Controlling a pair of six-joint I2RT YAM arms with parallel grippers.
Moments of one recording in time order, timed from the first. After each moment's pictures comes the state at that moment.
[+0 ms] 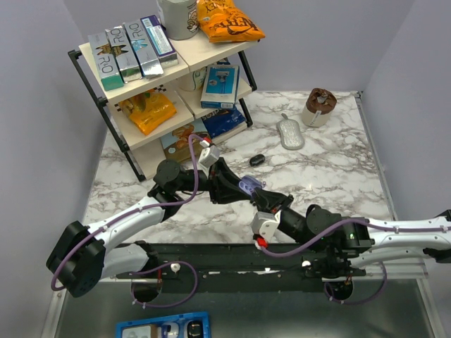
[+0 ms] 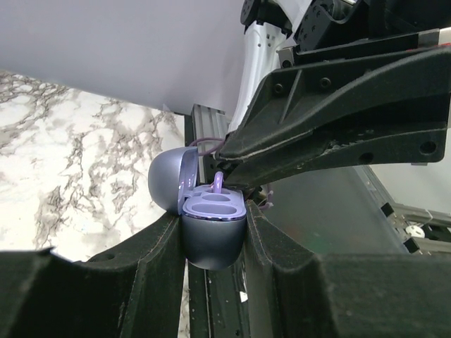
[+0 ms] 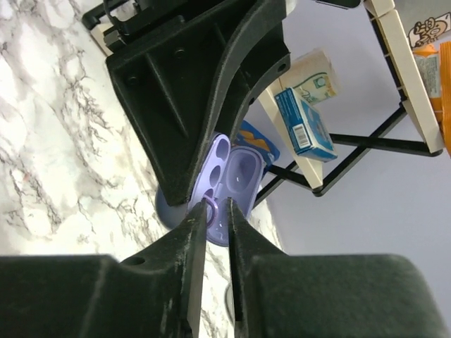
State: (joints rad) left arm -0.69 1.14 0.58 0.86 0.95 -0.61; right arm 1.56 0.79 0.74 -0.03 0.62 -0.87
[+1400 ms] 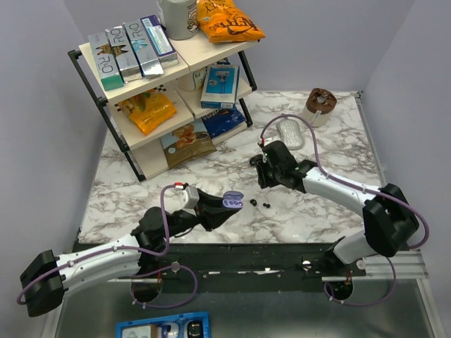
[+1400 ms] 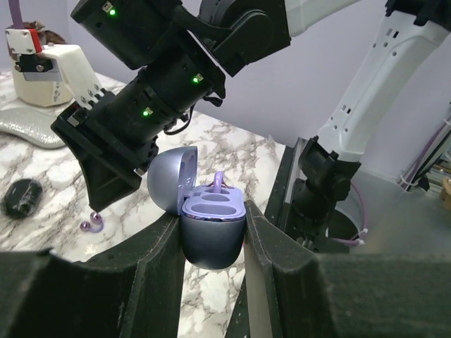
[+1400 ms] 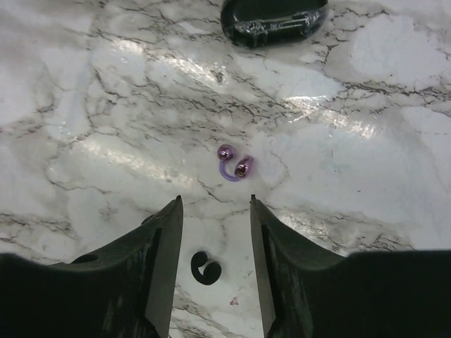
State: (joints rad) left arm -1.01 0.66 0.18 0.75 0.19 -0.31; right arm 0.67 1.46 0.92 -0.33 0.13 0.26
